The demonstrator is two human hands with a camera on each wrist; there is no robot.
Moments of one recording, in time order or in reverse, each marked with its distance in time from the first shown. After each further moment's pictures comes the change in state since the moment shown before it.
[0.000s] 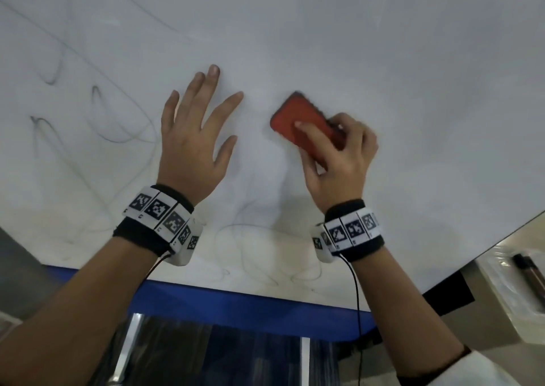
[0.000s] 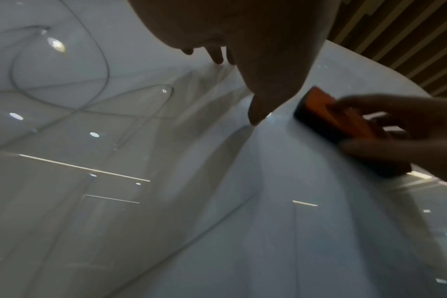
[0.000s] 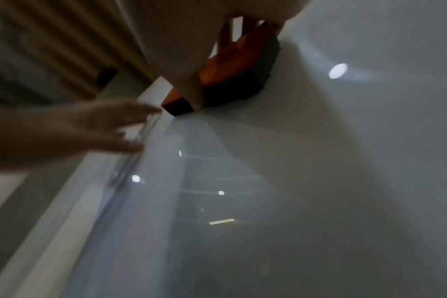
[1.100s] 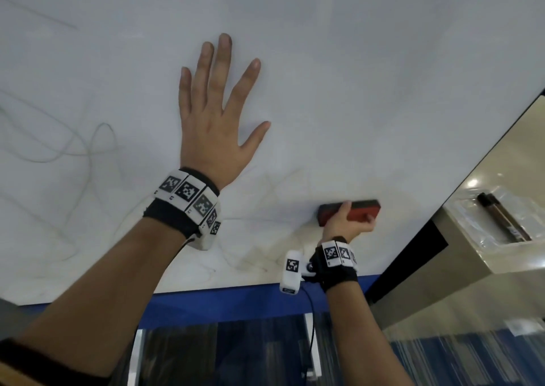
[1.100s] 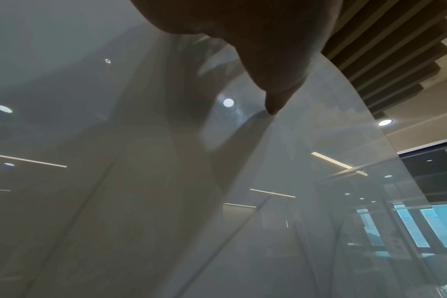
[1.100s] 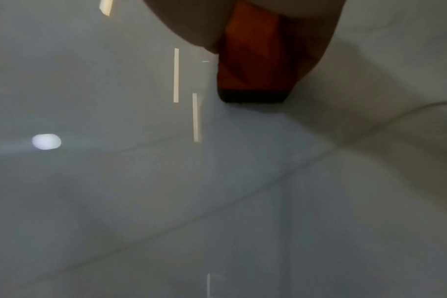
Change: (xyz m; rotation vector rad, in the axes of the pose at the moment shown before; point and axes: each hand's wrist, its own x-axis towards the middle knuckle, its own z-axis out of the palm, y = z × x) left_hand 0.039 0.096 0.045 -0.052 -0.049 0.113; right_hand -0.160 0.070 -0.013 0.357 0.625 1.640
